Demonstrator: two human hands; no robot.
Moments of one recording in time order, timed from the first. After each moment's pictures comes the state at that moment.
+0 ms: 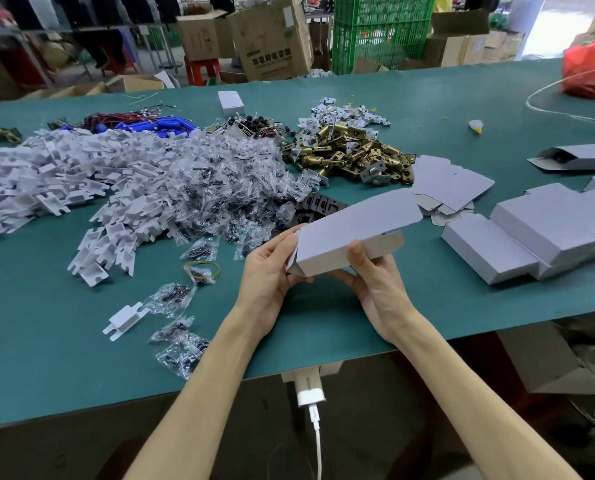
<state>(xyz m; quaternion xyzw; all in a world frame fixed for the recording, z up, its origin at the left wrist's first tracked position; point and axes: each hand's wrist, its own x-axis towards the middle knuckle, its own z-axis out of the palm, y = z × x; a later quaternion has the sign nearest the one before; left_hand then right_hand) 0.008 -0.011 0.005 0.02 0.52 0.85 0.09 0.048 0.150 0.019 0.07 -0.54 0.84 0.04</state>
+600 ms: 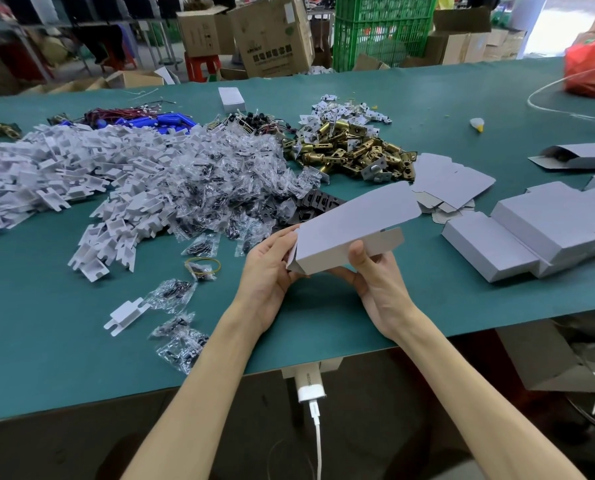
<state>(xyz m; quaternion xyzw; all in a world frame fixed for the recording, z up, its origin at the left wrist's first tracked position) 0.005 -0.012 0.005 -0.02 0.51 0.86 0.10 0.045 0.152 0.014 0.06 -0.55 0.83 0.05</state>
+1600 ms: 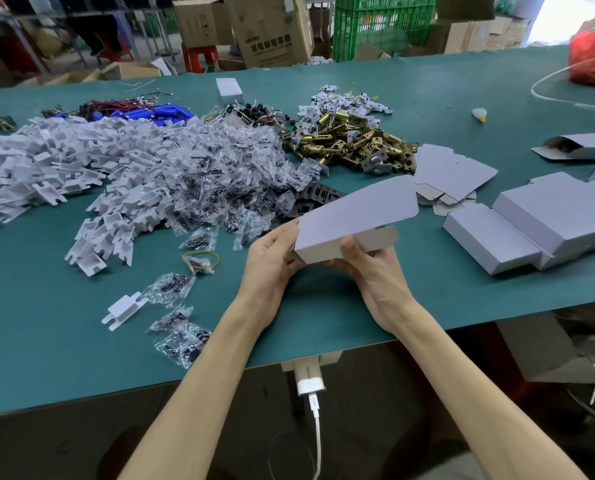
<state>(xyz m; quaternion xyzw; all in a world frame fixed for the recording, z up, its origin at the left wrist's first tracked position) 0.007 -0.007 0.004 0.01 0.57 0.82 0.08 0.045 0.151 0.012 0.06 -0.58 0.81 0.05</state>
